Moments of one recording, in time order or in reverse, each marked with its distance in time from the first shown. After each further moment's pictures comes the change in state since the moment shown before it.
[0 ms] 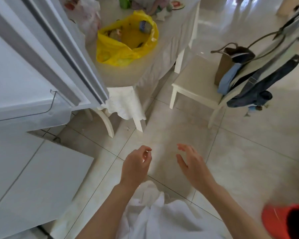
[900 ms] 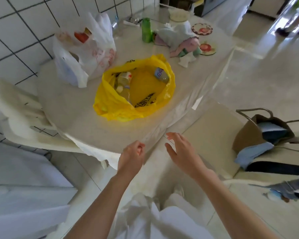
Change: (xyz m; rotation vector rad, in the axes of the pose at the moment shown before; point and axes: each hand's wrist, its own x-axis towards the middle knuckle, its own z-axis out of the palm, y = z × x) left_hand 0.390 0.071 -0.014 -0.046 0.161 -0.238; right_hand 0.443 -0.020 -0.084 -0.102 -0.170 -0.338
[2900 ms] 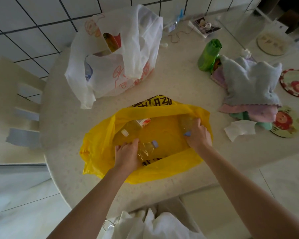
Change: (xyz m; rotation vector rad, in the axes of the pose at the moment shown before) left_hand 0.331 0.034 -0.004 0.439 -0.034 -0.437; right_hand 0.495 0.098 -0.014 -0.395 -0.372 0.196
